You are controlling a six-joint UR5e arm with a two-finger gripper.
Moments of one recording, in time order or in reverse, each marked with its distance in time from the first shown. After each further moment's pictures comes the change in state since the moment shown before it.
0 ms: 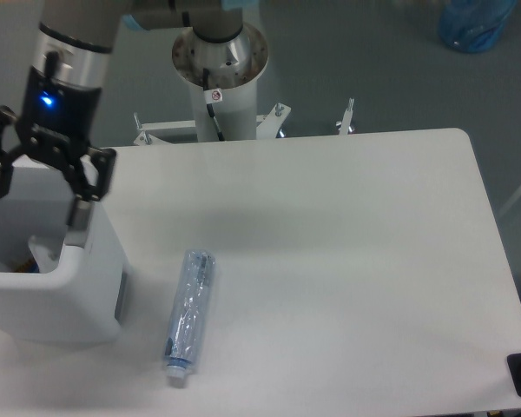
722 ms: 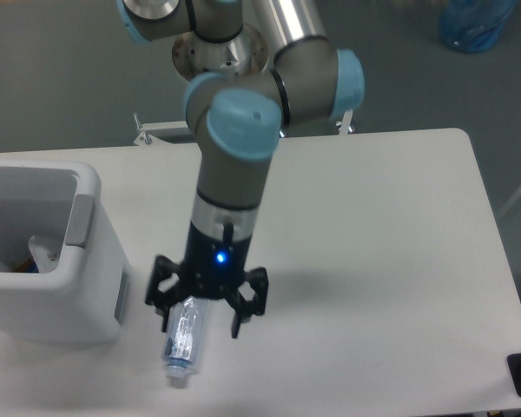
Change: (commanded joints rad) arm 0.074 -0.324 0.143 -0.002 0.127 0.002
